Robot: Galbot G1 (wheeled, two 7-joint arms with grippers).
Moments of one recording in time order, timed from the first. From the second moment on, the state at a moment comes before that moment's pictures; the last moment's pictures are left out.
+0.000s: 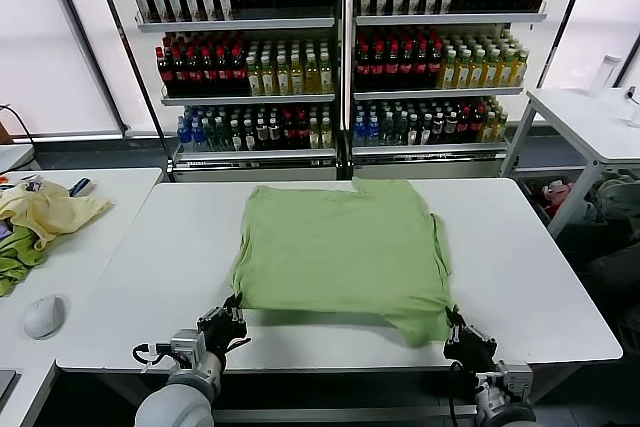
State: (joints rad) left arm 1.35 -1.15 -0.29 -2.10 -0.48 0.50 -0.37; right arm -1.51 1.18 0.51 2.17 0.42 -0.35 0.20
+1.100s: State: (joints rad) left arm 0.98 -1.16 -0.12 -1.71 -0.44 0.41 -0.39; right arm -1.09 1.15 0.37 1.76 0.37 -0.28 0.17
